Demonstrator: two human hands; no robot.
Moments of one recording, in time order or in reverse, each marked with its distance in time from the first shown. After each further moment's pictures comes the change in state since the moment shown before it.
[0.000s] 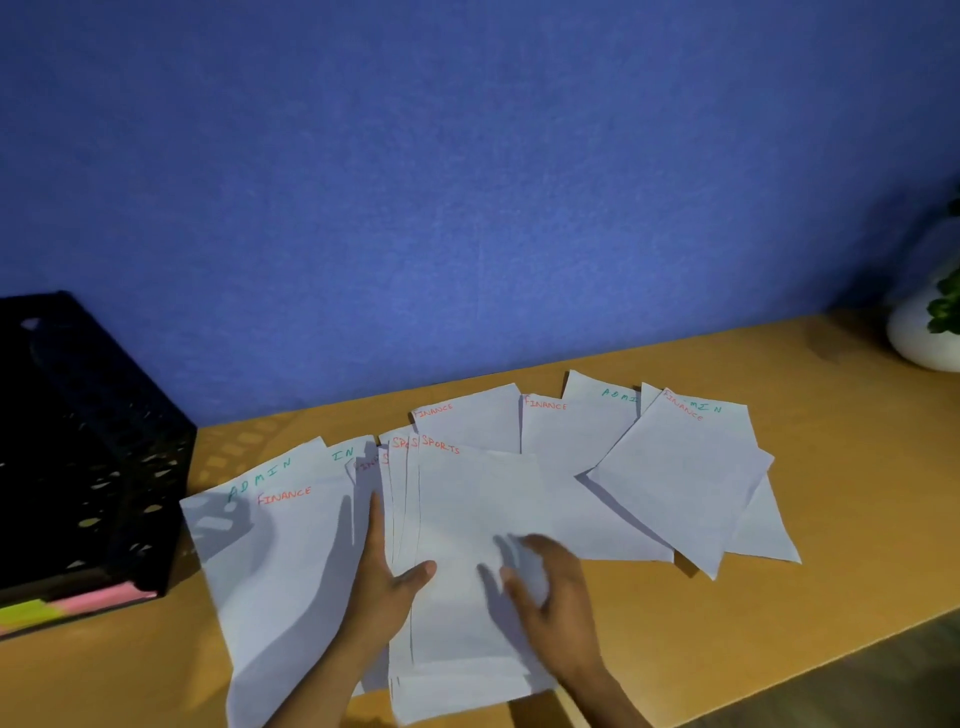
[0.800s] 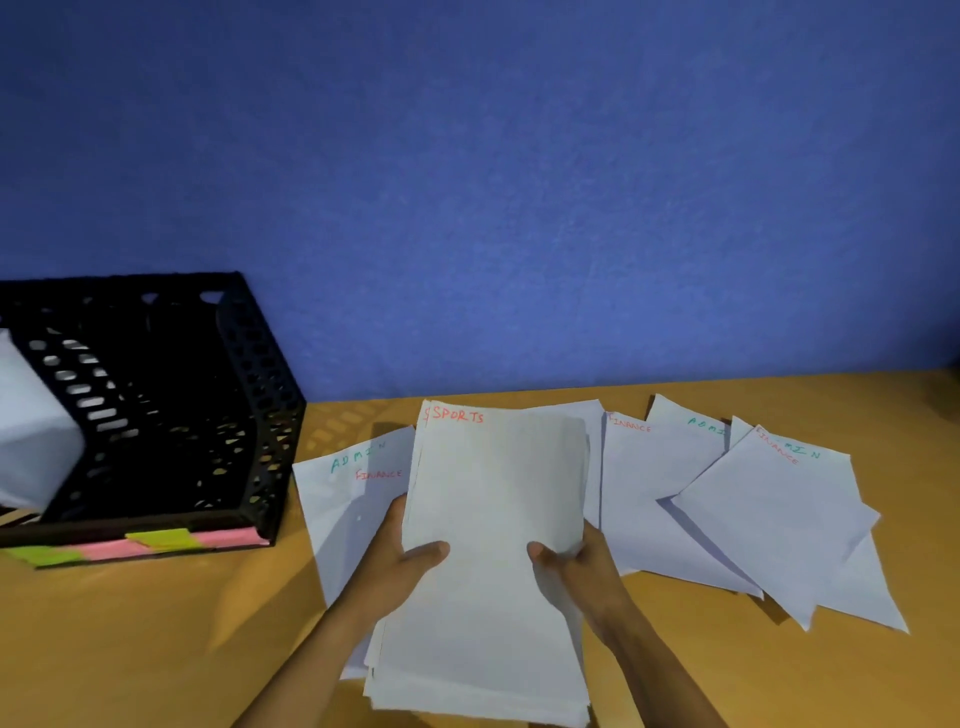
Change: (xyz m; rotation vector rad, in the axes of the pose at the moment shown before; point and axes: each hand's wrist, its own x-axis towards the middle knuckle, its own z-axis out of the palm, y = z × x) left_hand -0.011 -0.001 -0.104 -0.002 -0.005 -0.063; right_hand 0.042 -0.046 0.049 0.392 -0.281 0.287
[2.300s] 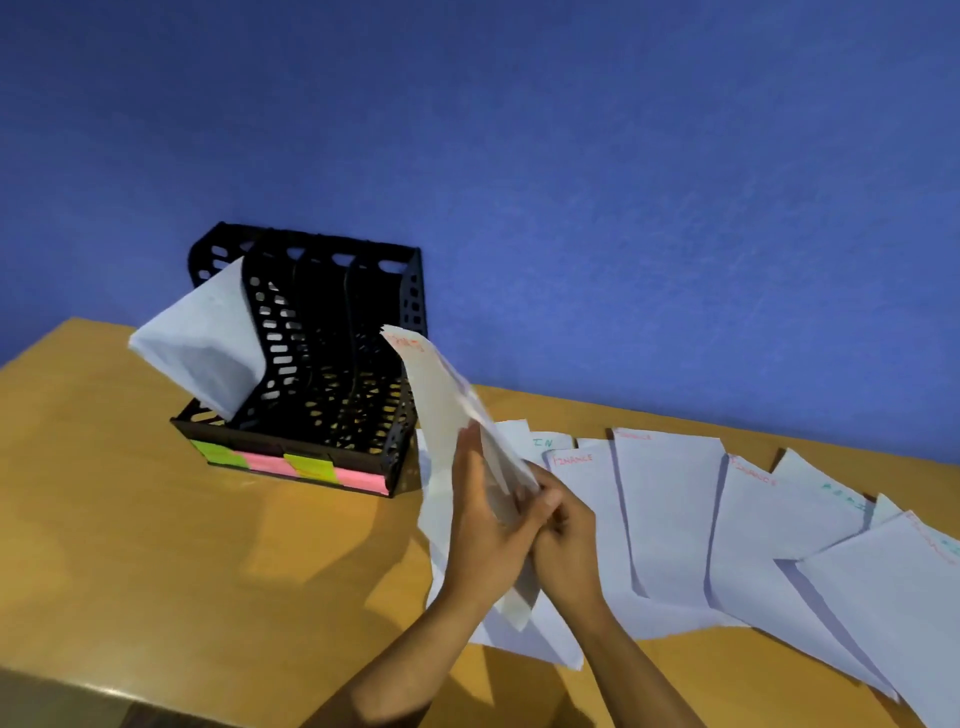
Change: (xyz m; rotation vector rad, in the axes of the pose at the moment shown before) left_hand -0.043 0.051 -0.032 -0.193 0.436 0.227; right_hand -0.041 -0.092 0.156 -0.050 -0.166 -0.536
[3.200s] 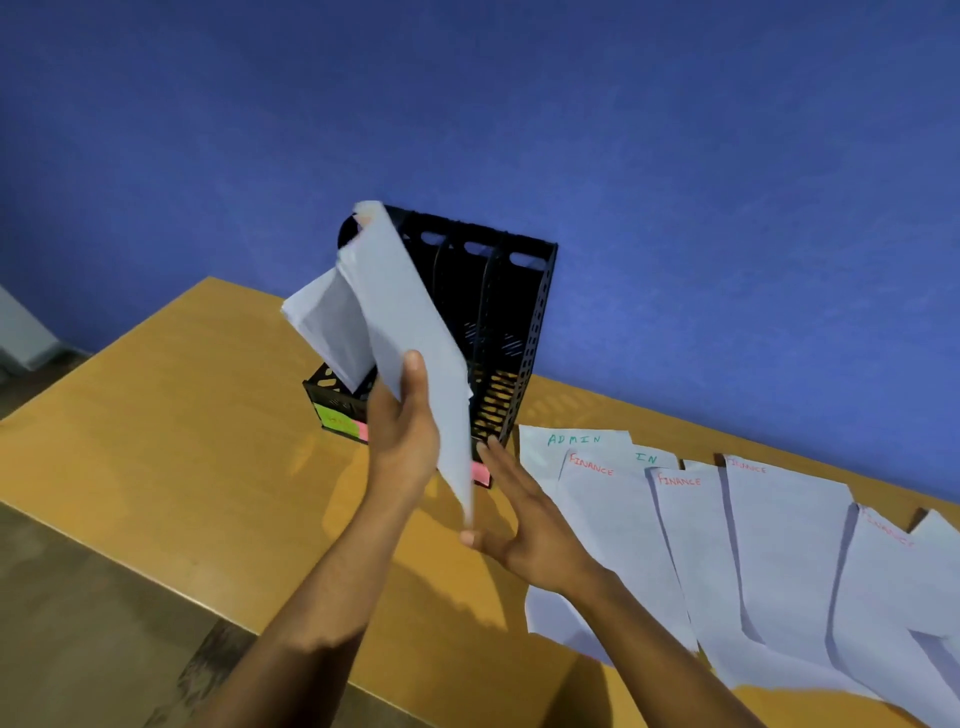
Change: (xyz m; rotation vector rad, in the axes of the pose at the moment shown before) left_hand 0.062 0.030 -0.193 -0.229 0.426 -0.019; right_hand 0.017 0.017 0.133 -0.414 -0.711 -0.134
